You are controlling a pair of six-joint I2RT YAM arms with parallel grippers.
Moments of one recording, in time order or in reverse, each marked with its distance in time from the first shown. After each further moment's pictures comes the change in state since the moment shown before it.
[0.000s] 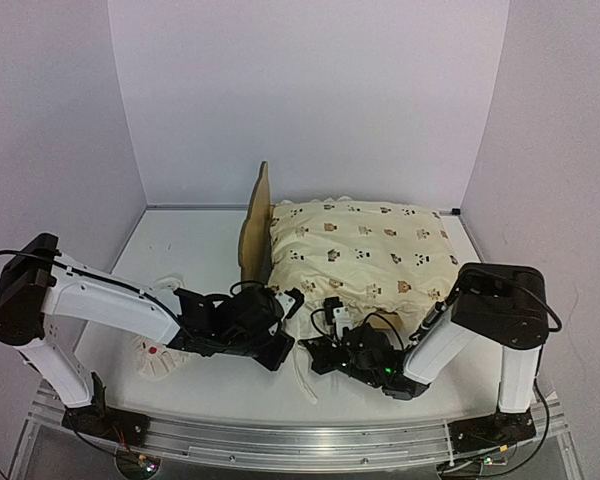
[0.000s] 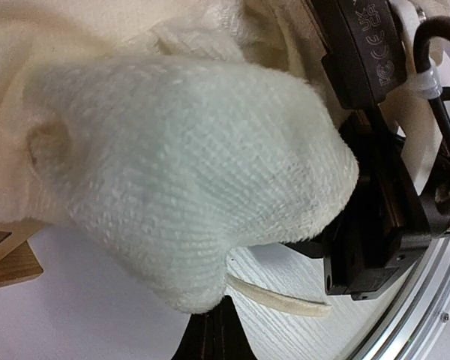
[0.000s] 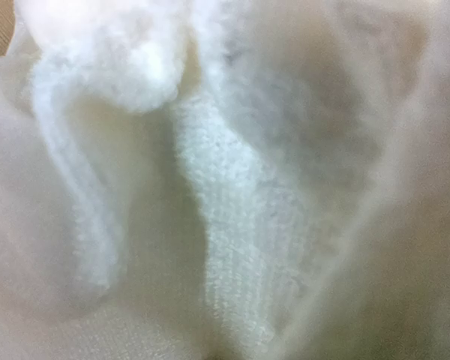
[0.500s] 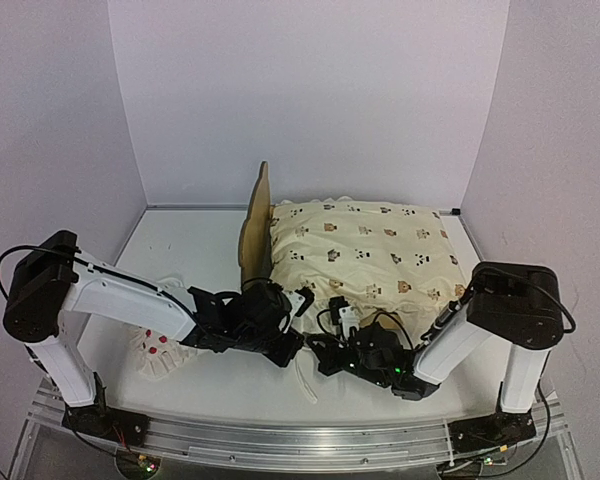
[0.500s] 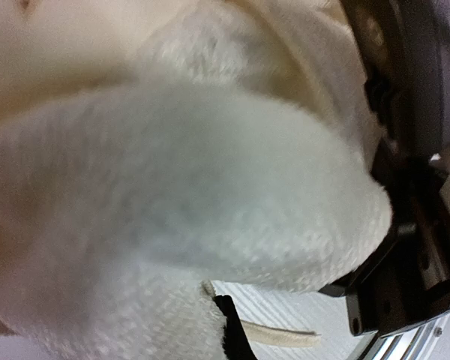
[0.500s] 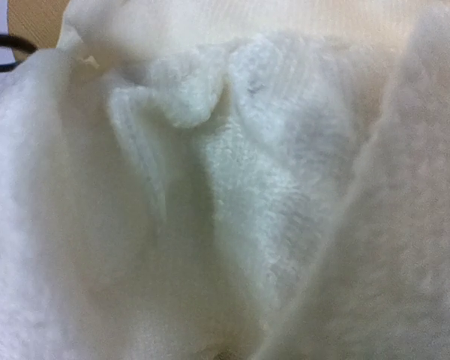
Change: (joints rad) left arm 0.033 0.088 0.041 0.079 0.072 0.038; right arm -0.001 -0.074 -0.061 0.000 -0.028 -0.030
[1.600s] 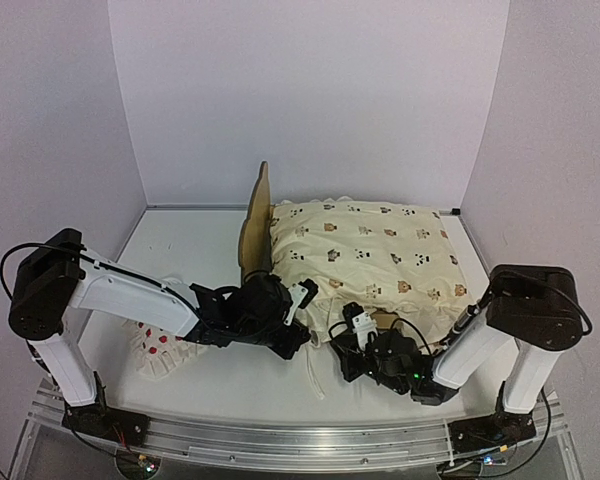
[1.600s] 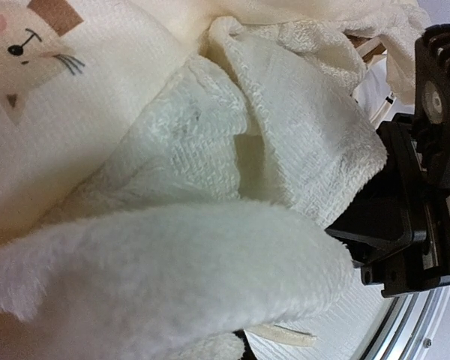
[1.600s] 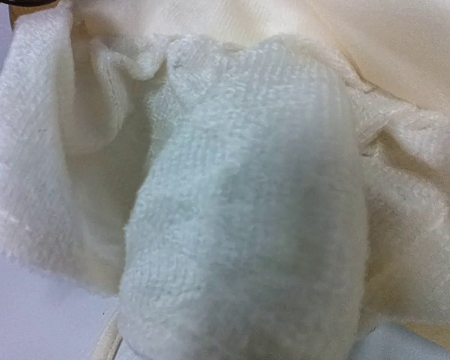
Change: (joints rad) left arm 0.037 0.023 0.007 0.104 0.059 0.029; right arm 0.000 -0.107 -0.148 -0.008 0.126 -0.258
